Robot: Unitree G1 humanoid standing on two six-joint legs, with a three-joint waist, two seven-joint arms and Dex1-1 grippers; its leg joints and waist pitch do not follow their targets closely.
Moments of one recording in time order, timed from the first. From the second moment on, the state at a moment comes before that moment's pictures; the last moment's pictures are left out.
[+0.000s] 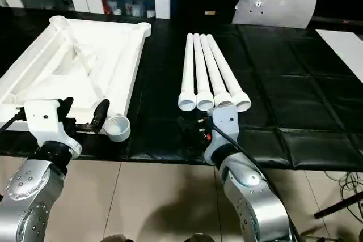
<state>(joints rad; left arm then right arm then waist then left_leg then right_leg) 0.04 0.10 0.07 -0.51 -0.19 0.46 -0.08 -0.02 -0.12 0.12 -0.41 0.20 0.60 0.16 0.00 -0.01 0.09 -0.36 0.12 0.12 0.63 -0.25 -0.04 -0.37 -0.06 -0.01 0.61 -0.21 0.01</state>
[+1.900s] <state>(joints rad) 0.07 0.29 0.03 -0.41 -0.35 0.34 -0.46 -0.02 -0.11 0.13 -0.41 0.20 0.60 0.18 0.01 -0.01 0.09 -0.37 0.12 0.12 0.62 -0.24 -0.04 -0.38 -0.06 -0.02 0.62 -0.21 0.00</state>
